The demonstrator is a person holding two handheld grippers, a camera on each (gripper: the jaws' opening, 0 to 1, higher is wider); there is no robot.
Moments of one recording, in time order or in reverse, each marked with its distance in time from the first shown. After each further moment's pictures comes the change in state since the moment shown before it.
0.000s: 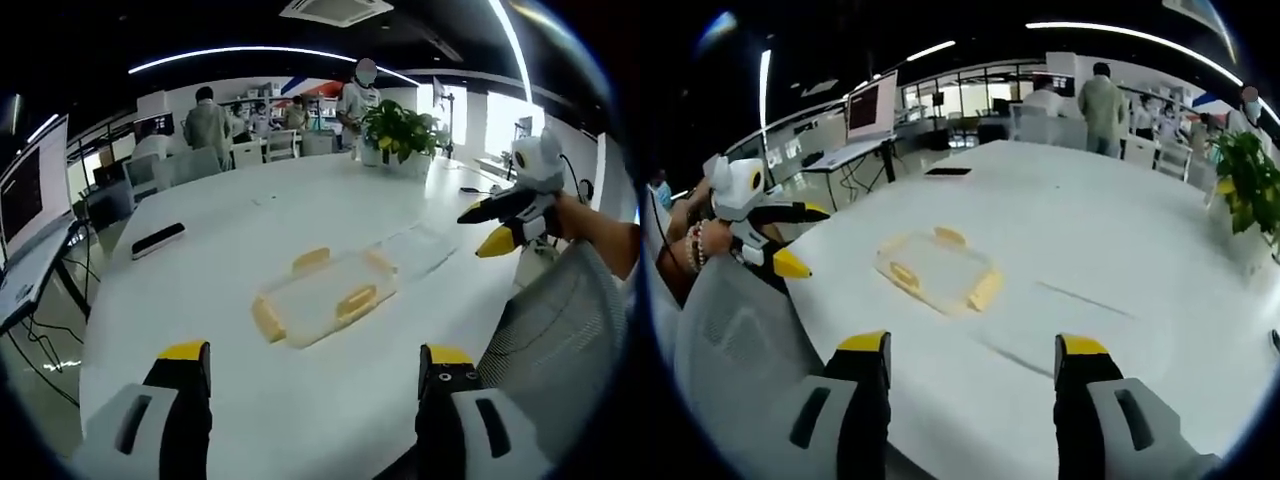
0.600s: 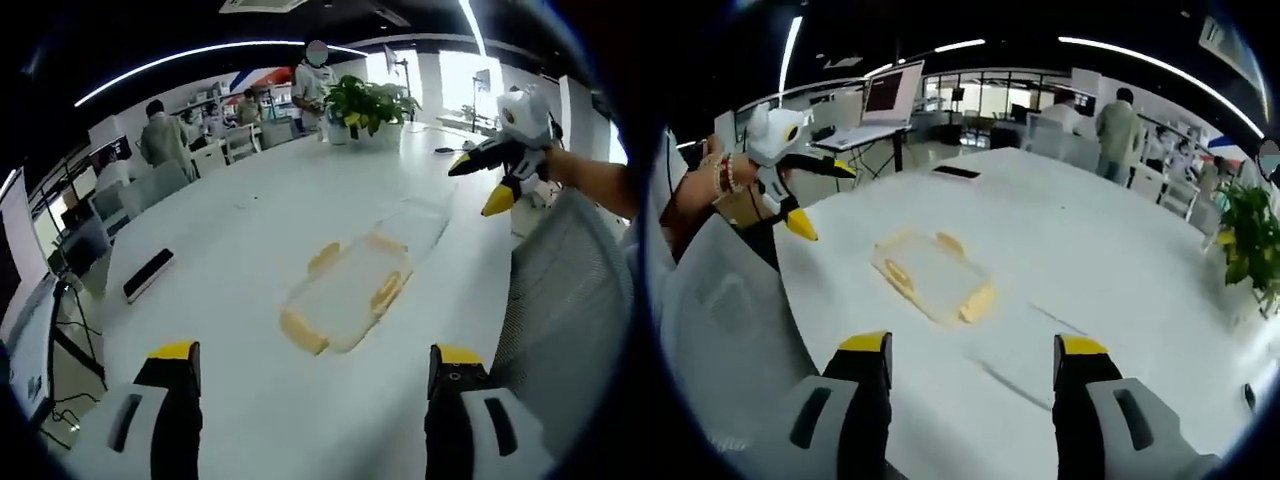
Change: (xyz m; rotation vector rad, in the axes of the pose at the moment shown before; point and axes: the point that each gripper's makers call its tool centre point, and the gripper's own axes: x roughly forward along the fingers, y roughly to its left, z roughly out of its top) left arm 0.022 0.040 0.025 0.281 0.058 -0.133; right arm 0.002 -0.002 0.021 -0.179 0.006 -0.017
